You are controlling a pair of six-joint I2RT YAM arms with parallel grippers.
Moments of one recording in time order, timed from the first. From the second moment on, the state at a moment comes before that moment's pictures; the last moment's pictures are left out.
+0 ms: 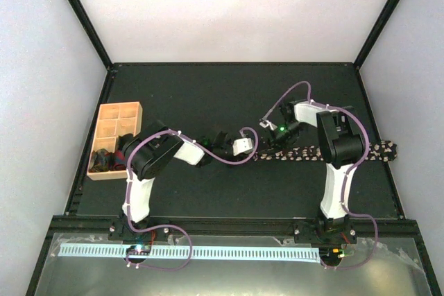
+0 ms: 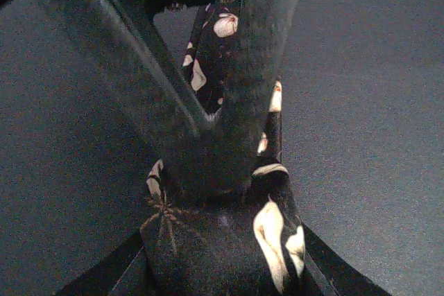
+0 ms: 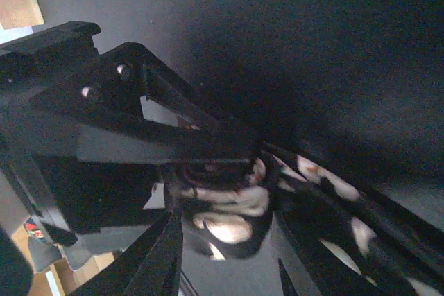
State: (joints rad) left arm -0.73 2.03 0.86 0.53 0.56 0.38; right arm 0.23 2.04 1.25 -0.95 -0.87 -0.09
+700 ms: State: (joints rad) left arm -0.70 2.02 0.74 0.70 0.61 0.31; right arm 0.20 2.10 1.20 -0.90 -0.93 -0.10
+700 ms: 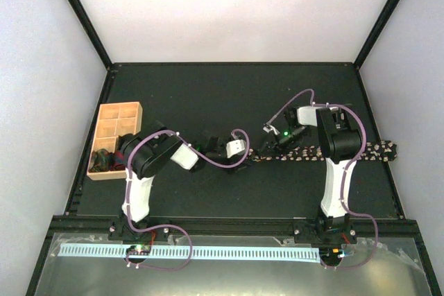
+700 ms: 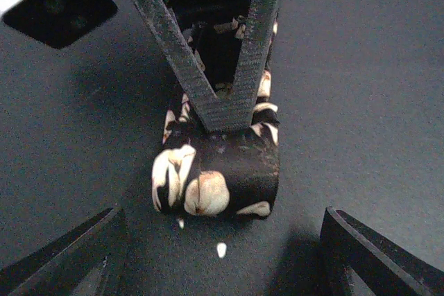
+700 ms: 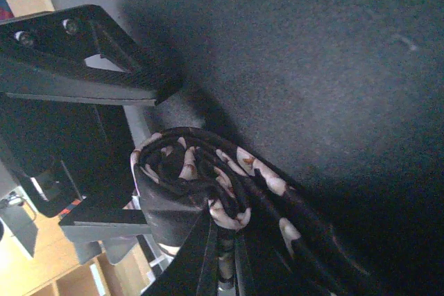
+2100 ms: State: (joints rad) left arm -0.74 2.00 0.92 0.35 0.50 0.40; right arm 0.28 2.07 1.26 -0.89 -0.90 -0.03
